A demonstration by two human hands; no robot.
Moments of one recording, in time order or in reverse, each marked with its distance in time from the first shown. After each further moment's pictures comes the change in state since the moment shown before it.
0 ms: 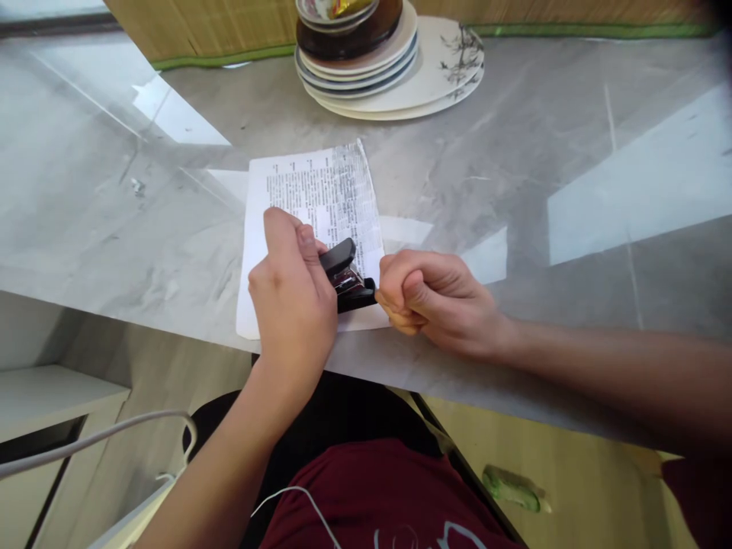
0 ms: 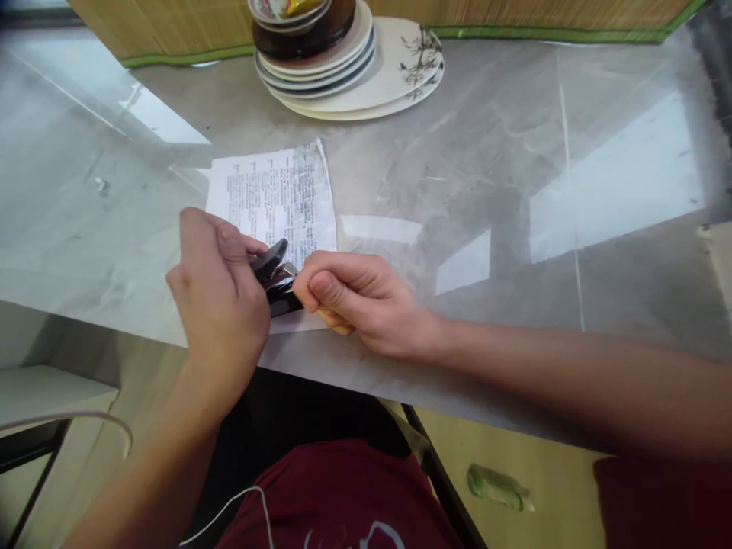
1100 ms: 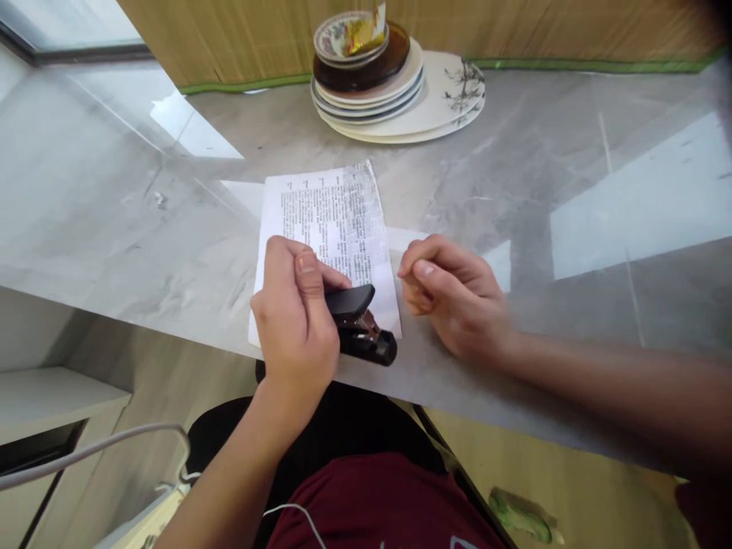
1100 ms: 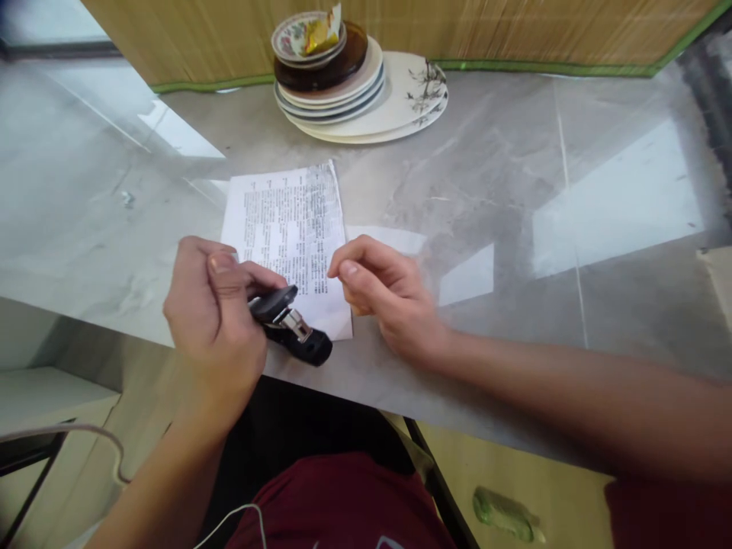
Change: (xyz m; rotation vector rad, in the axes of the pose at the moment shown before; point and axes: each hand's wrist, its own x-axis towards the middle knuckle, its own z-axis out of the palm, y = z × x) left_hand -0.006 0.012 -0.016 -0.208 -0.007 -0.033; right_hand 0.001 -0.005 -0.003 -0.030 0.312 0.035
